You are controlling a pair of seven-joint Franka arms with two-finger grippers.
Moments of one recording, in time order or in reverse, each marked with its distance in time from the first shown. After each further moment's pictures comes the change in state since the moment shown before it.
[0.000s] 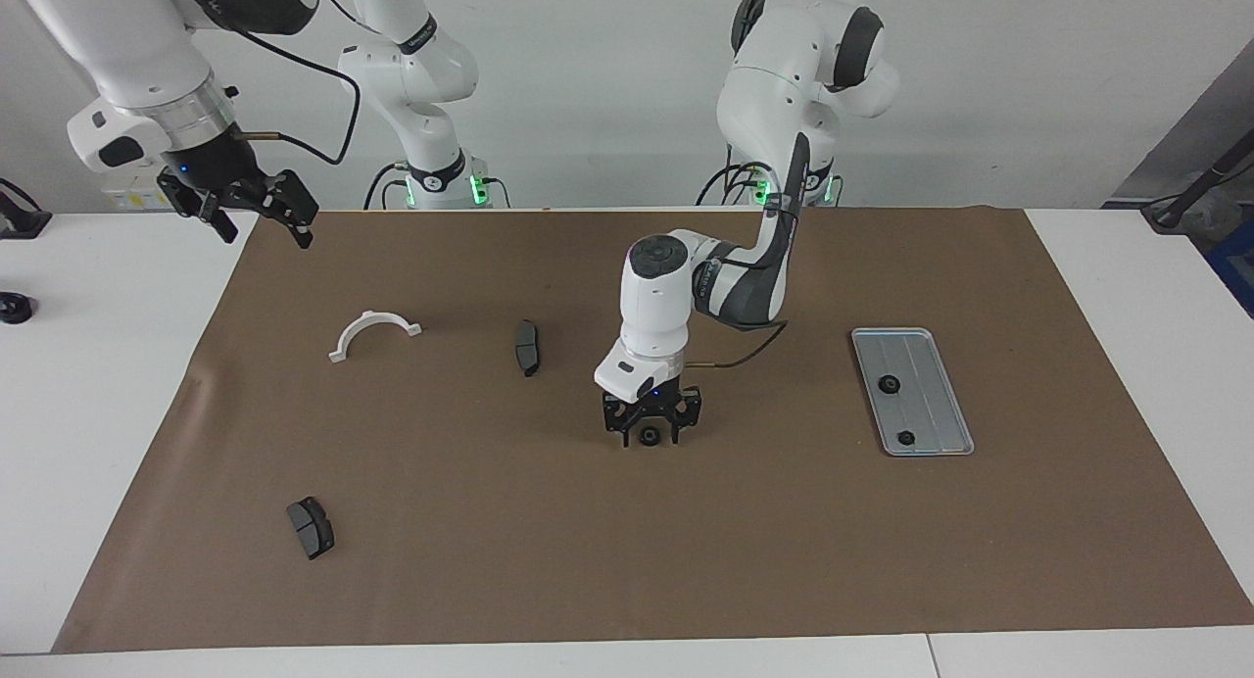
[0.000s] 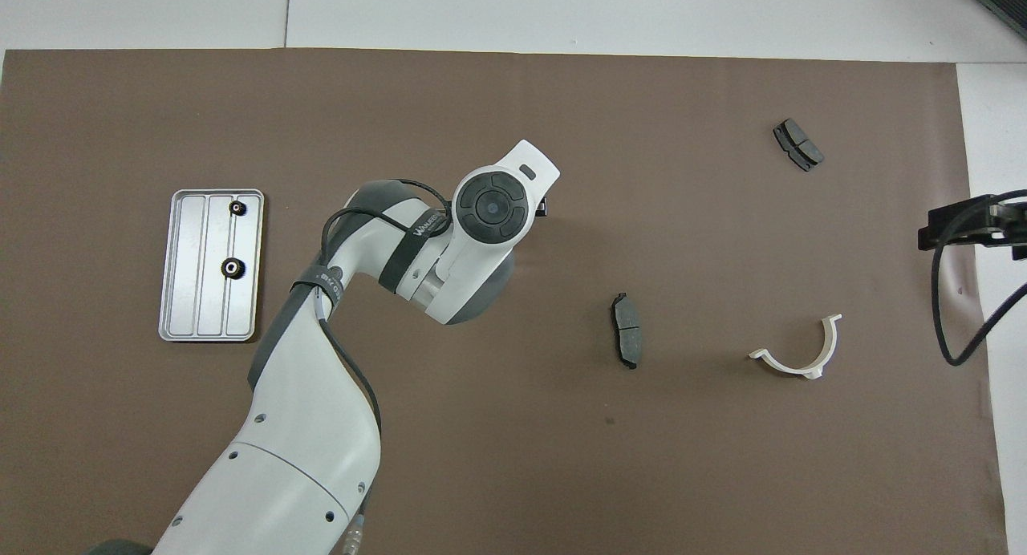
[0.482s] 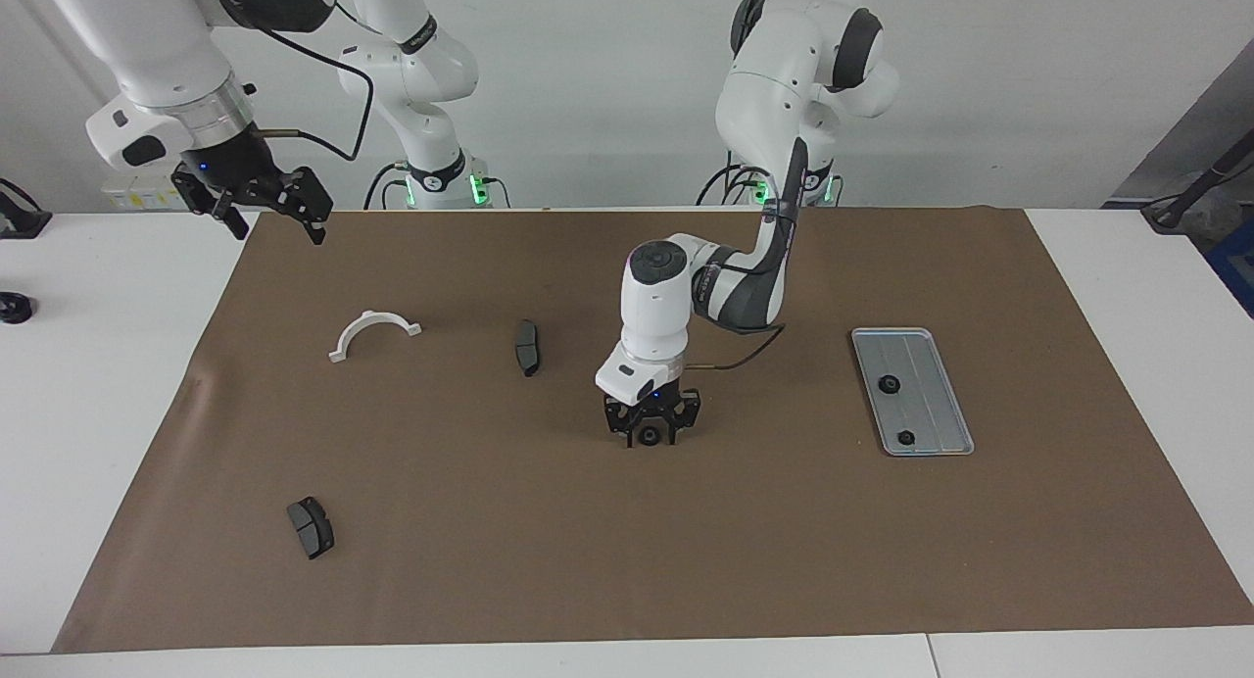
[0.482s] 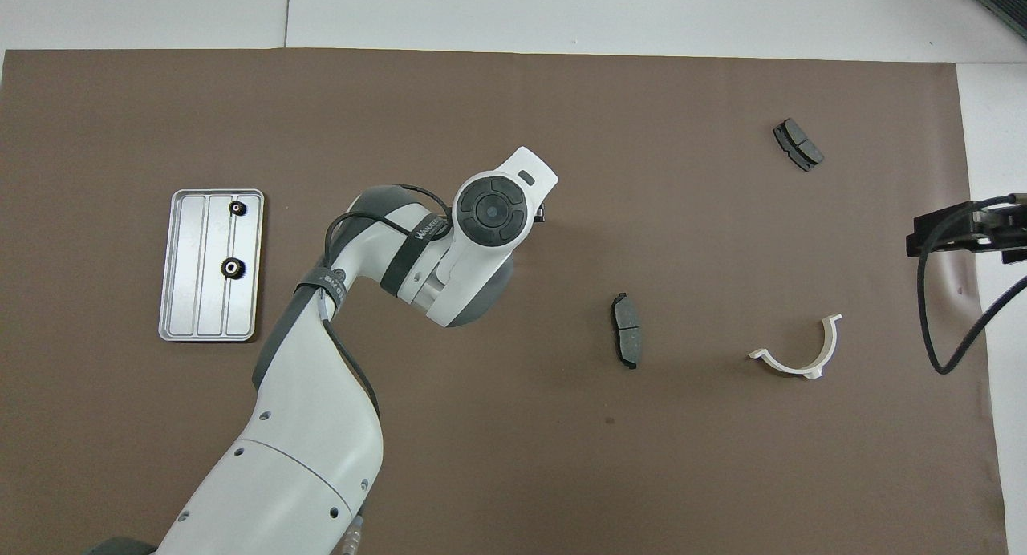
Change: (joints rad) left arm -0.001 0.004 -0.002 -0.013 -0.012 0.000 0.000; right arm 0.019 0.000 0.000 0.005 -0.004 -0.024 0.000
